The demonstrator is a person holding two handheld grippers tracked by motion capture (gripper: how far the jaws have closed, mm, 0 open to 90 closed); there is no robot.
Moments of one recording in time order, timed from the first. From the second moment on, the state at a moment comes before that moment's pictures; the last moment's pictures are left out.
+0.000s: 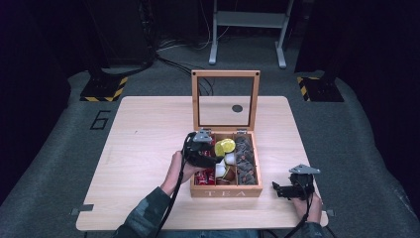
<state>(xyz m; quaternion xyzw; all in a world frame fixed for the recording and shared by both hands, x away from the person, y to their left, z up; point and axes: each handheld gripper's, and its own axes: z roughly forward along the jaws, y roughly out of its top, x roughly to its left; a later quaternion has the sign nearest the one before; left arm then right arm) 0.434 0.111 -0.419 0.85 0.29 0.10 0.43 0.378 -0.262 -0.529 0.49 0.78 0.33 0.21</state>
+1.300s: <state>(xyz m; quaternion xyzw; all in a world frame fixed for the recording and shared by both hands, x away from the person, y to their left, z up) 0.430 0.183 -0.405 0.81 0.35 0.16 0.44 0.378 -0.261 -0.529 0.49 0.78 0.33 0.21</state>
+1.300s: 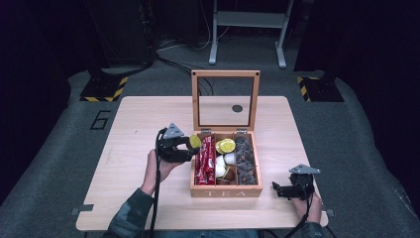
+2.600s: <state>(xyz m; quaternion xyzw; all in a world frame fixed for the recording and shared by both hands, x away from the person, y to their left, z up) 0.435 0.282 -0.419 0.75 0.44 0.22 0.44 0.378 -0.261 -0.529 0.49 0.78 0.33 0.21</state>
